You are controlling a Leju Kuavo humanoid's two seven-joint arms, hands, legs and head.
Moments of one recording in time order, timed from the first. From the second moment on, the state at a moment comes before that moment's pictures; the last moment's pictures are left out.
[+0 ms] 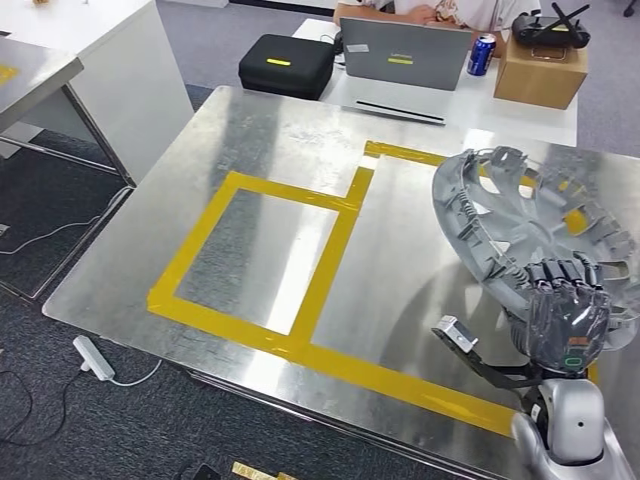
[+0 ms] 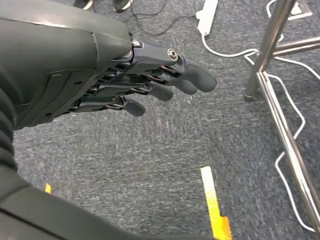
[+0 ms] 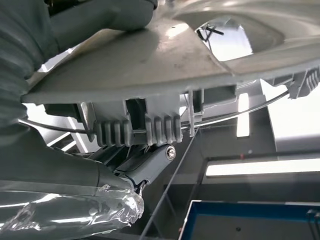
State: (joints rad) left arm -0.01 -0.11 0.38 -0.25 -0.77 0.22 -0.54; right arm 0.04 -0.19 0.04 -1.74 1.55 -0.60 0.13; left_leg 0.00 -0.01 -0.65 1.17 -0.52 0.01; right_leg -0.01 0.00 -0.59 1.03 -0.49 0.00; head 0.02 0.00
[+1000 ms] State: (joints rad) left arm -0.02 -0.12 0.37 -0.25 -0.75 0.23 -0.51; right arm 0.01 -0.33 0.22 -1.55 1.39 -0.35 0.12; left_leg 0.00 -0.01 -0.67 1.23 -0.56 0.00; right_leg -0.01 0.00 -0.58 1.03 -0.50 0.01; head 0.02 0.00
